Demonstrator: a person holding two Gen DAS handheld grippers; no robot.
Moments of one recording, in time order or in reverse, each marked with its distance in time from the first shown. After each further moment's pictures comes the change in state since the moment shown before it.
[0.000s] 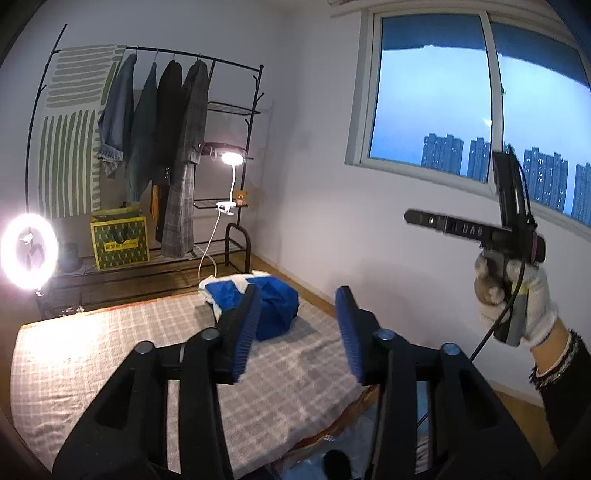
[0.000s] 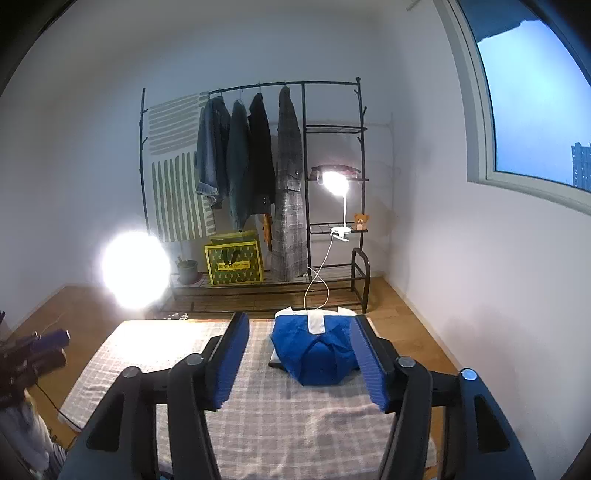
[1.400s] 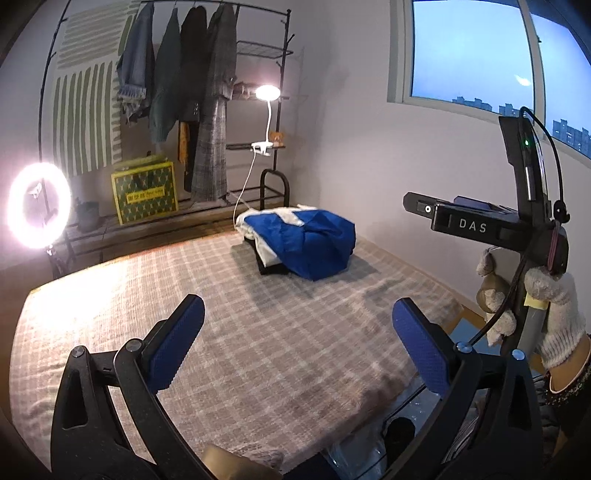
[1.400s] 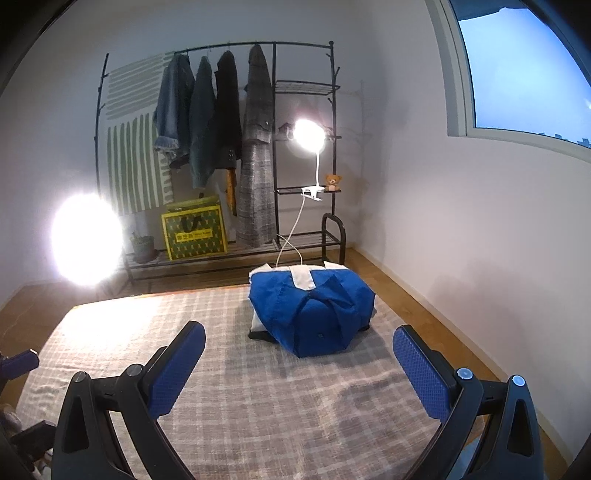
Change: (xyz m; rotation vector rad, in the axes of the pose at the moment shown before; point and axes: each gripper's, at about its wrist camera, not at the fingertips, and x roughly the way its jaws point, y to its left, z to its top) left arm 0.109 0.076 -0.121 0.002 0.168 0.127; right arm 0.156 0.057 -0.126 0.036 0.056 -0.187
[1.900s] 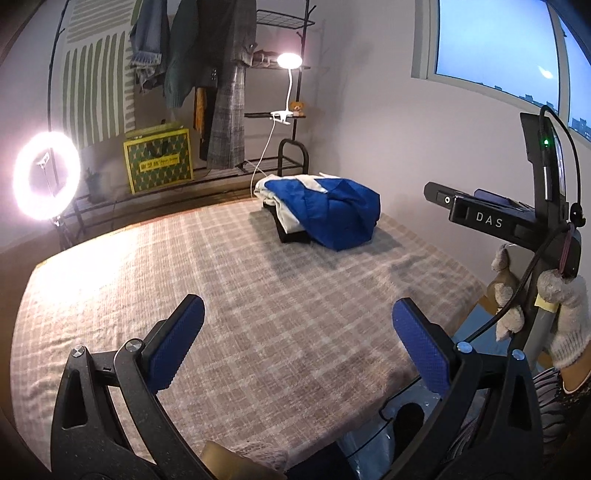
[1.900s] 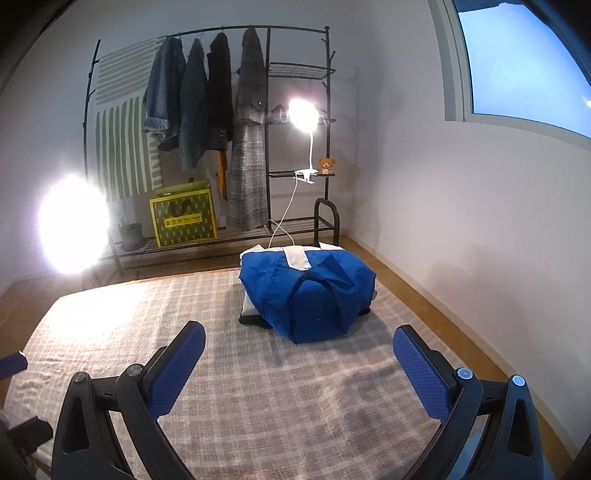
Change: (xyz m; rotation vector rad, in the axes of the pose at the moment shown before) left arm 0.031 0.024 -0.021 -0.036 0.102 0.055; right arm 0.038 0.009 -0.025 0.009 0.035 -0.037
